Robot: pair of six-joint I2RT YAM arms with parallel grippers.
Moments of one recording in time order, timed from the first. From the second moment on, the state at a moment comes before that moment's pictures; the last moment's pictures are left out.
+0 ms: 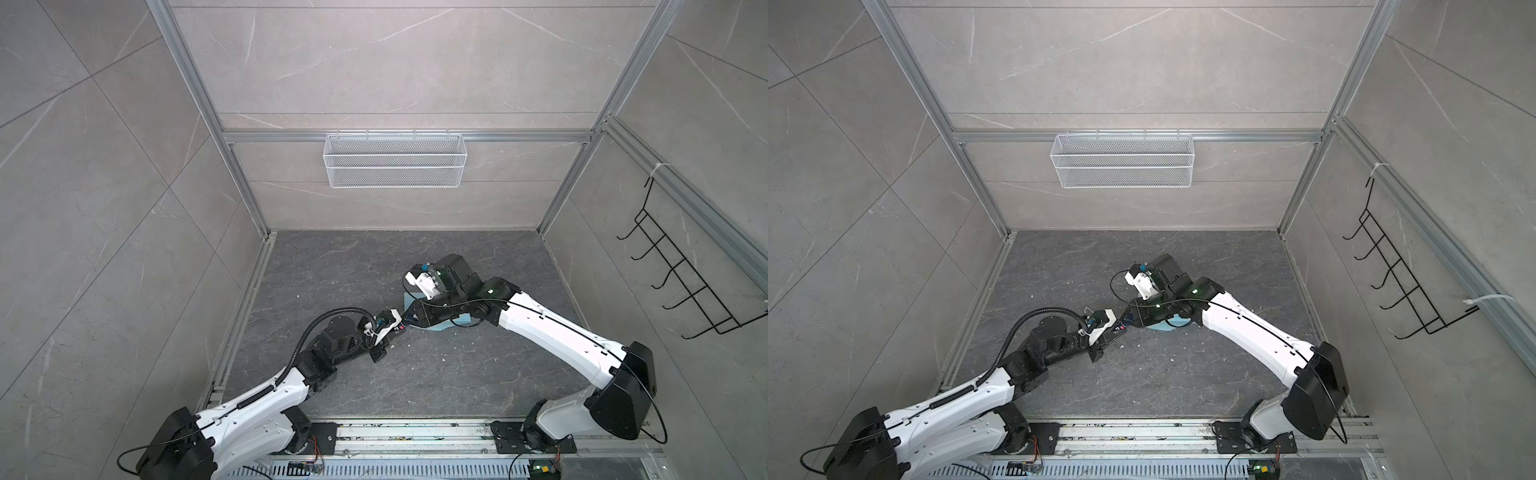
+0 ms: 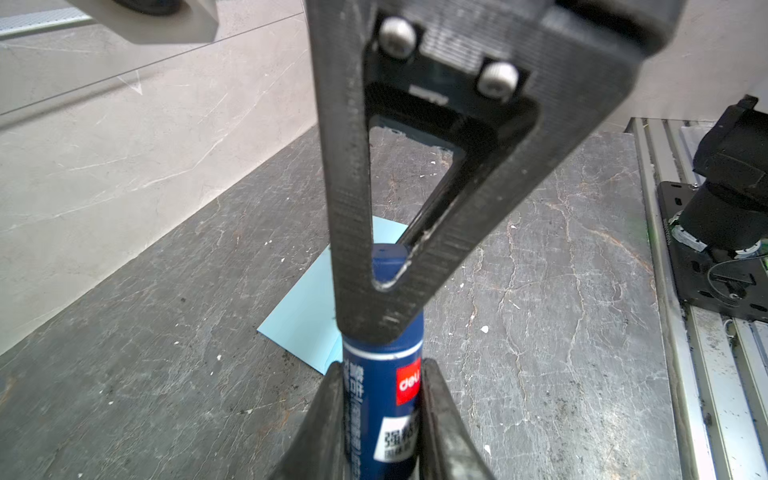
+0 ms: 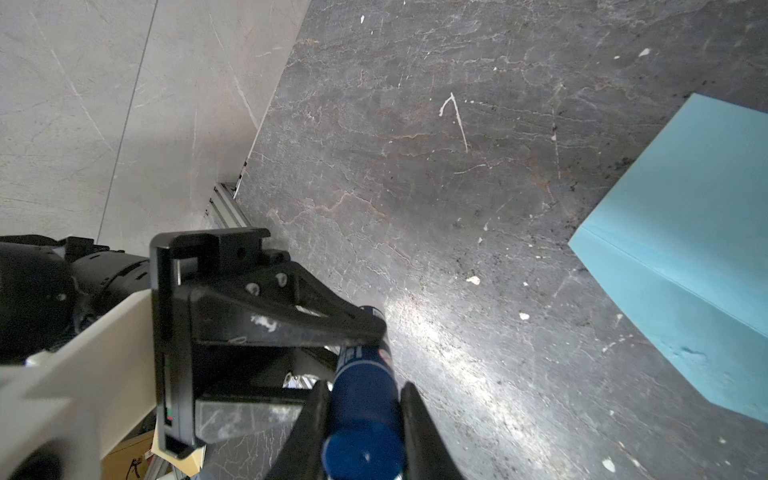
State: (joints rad) left arm -0.78 0.97 0.44 0.26 0.29 0.25; right arm 0.75 1.47 1.32 -0.72 -0.47 0.39
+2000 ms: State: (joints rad) left arm -0.78 1.11 0.48 0.48 0.46 0.21; right arm 0.60 1.37 1.33 -0.87 -0.61 0.24
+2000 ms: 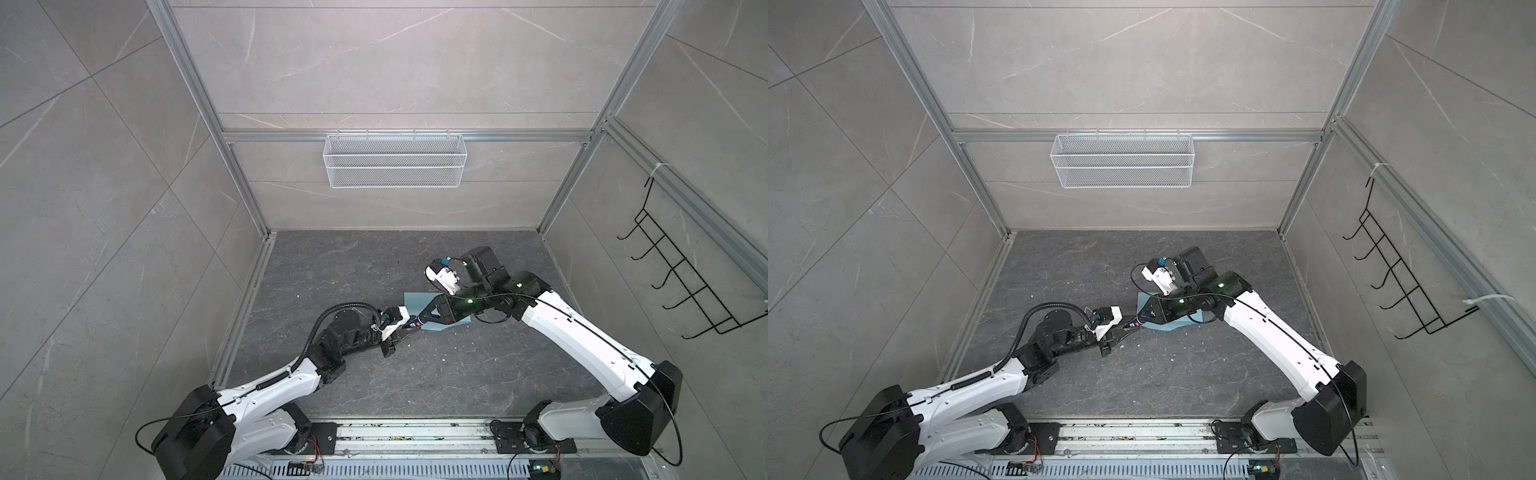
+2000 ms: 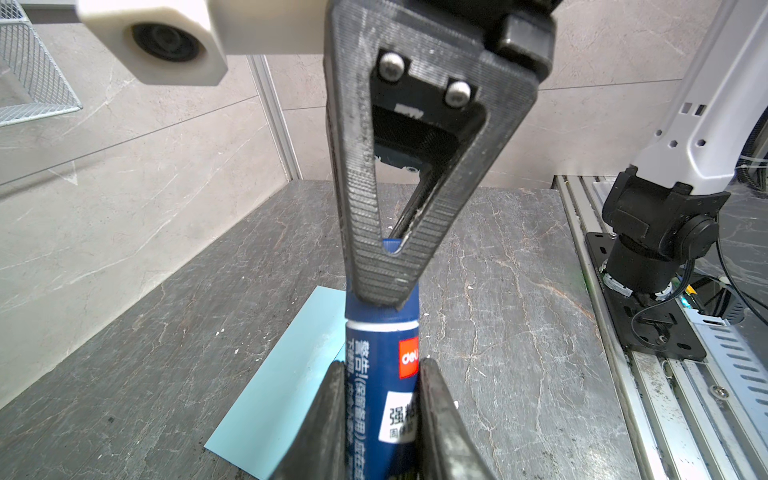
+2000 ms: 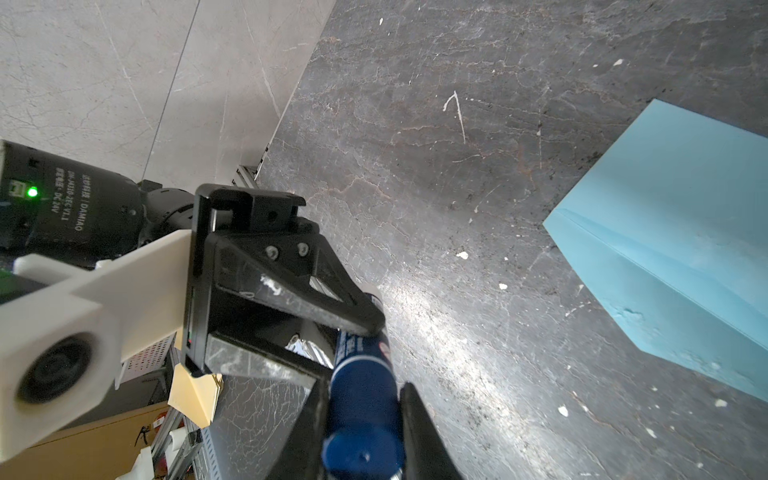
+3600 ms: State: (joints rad) left arm -0.75 1.18 0.56 0.27 0.50 0.21; right arm 0.64 1.42 1.27 -0.72 -0.62 0.32
